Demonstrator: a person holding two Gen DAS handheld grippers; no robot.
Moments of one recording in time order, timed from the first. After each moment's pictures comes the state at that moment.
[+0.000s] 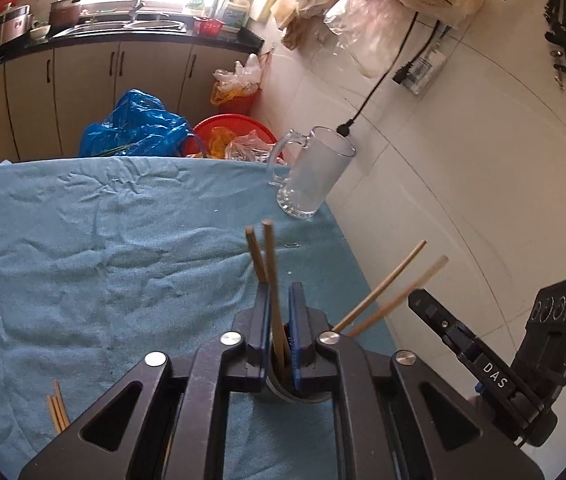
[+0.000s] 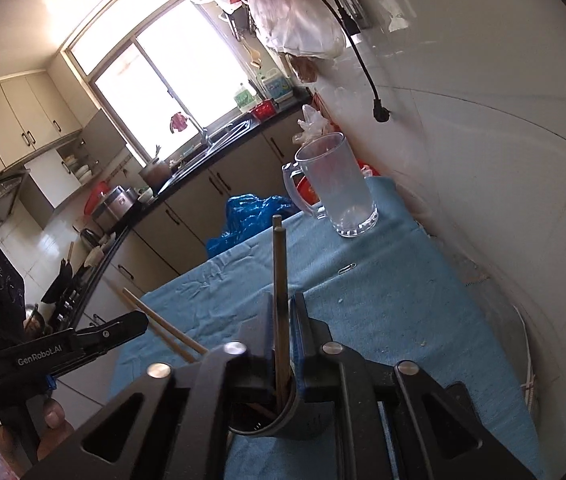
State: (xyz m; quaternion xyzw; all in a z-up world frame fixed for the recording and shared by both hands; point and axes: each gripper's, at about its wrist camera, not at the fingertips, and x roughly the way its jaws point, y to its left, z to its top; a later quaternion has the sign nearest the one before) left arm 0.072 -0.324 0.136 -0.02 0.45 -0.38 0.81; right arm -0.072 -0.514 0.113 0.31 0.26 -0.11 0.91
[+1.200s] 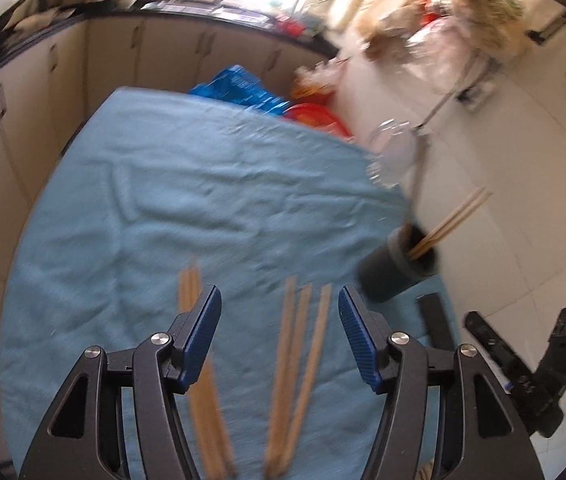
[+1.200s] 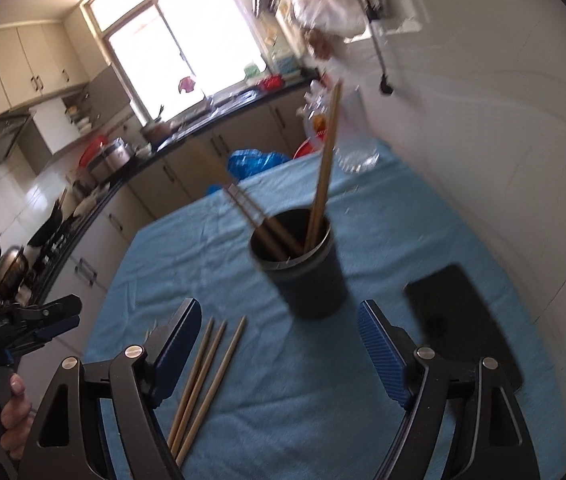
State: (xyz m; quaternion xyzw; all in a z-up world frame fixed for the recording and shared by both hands) left arm 0.020 -0.122 0.089 -0.06 0.48 -0.28 0.83; right arm -0.130 -0.398 0.089 0.25 0.31 -0.12 0.91
